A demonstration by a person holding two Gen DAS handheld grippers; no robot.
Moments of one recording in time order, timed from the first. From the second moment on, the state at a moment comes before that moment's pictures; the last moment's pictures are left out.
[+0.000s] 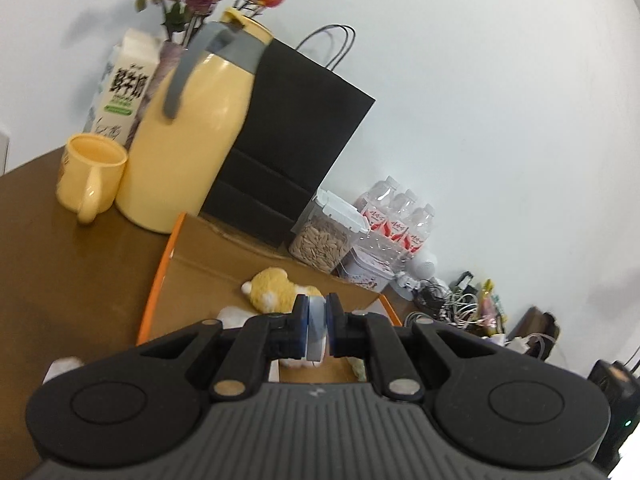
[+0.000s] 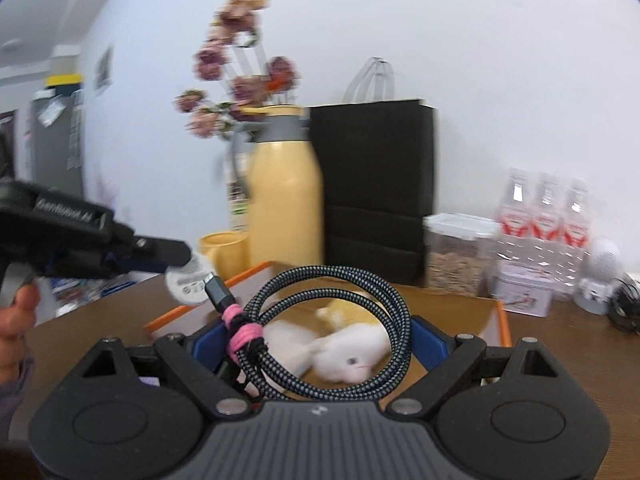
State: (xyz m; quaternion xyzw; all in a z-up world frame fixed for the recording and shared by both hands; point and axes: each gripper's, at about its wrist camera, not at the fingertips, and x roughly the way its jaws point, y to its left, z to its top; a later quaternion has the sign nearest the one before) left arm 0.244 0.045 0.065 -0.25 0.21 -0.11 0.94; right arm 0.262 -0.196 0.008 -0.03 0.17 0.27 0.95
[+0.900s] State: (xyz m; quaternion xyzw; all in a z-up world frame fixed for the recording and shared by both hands) left arm 0.278 -0.016 0.030 -0.02 0.18 0.03 0.98; right arm 0.310 -0.204 -0.036 -0.03 0.23 0.17 0.96
